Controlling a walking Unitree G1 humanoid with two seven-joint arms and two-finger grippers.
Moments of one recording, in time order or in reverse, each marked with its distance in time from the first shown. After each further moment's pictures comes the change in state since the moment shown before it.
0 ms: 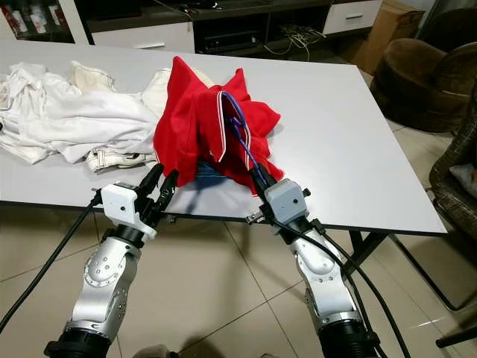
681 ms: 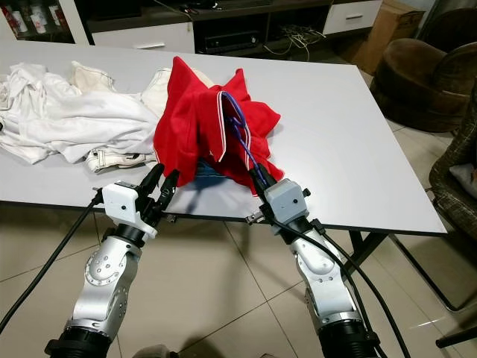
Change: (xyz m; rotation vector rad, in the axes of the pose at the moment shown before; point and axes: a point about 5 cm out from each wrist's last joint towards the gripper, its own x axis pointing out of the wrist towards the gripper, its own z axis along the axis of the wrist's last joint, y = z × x) left arm 0.001 0.000 0.000 -0.002 -0.001 0.001; right arm 0.000 0.000 0.000 0.000 0.000 0.001
